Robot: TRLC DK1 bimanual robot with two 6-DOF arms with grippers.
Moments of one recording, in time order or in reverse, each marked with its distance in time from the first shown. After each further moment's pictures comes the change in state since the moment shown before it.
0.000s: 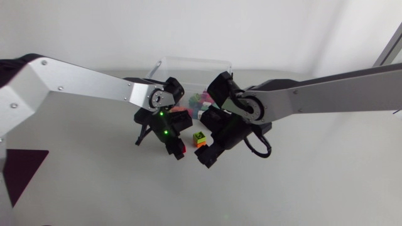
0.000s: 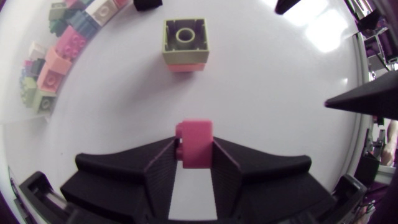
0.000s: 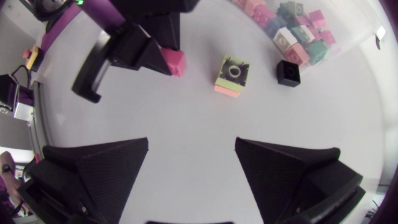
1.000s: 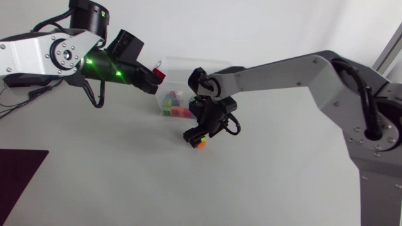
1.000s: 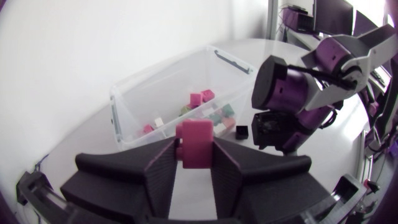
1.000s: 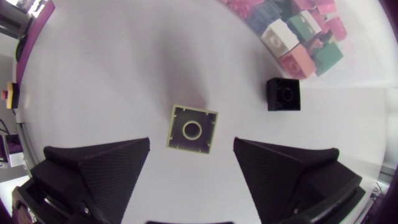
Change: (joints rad) left arm 0.235 -0.440 -0.105 0.402 0.135 -0.194; right arm -0.040 0.407 0.502 -0.262 0.060 0.086
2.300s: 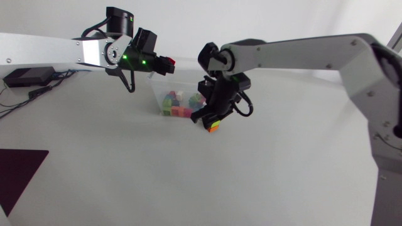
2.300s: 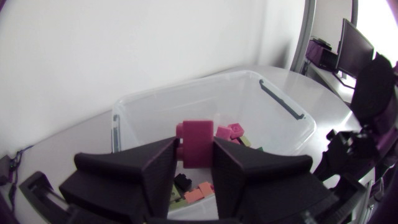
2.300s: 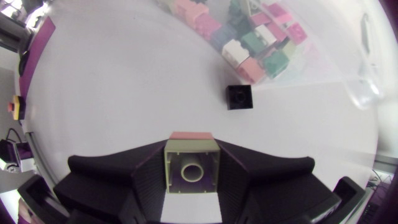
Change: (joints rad) left arm 0.026 0.401 0.327 0.181 0.000 -0.208; right arm -0.059 -0.098 0.089 -0.136 0.010 0.000
